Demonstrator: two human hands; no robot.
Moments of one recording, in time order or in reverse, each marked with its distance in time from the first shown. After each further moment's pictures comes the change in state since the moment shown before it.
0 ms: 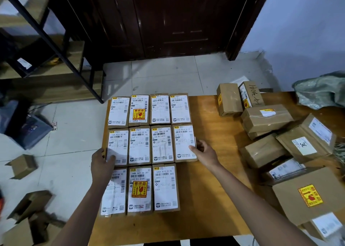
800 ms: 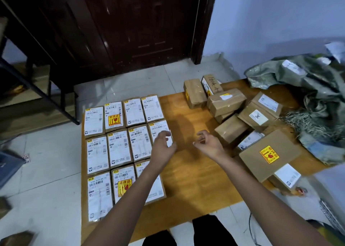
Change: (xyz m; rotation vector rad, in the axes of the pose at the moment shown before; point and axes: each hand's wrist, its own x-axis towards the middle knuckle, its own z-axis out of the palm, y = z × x) left_hand -0.130 0.126 0.130 0.013 -0.533 0.511; right_hand -0.064 0.023 -0.078 -0.260 0.189 -0.096
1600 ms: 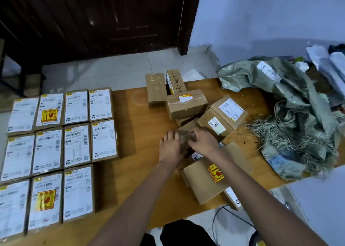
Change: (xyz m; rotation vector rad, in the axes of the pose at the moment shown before) left_hand 0.052 0.070 0.231 0.640 -0.090 0.172; right_hand 0.061 0.113 -0.125 -0.306 -0.039 -0.099
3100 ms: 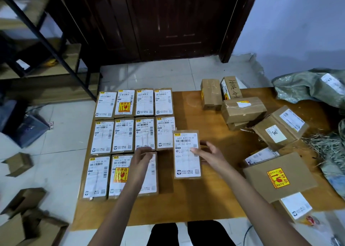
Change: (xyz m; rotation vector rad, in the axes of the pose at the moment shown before) left_hand -0.164 -0.201 -0.136 -1.144 0.242 -0.627; right_hand -0.061 -0.141 0.077 0.974 -0.273 0.107
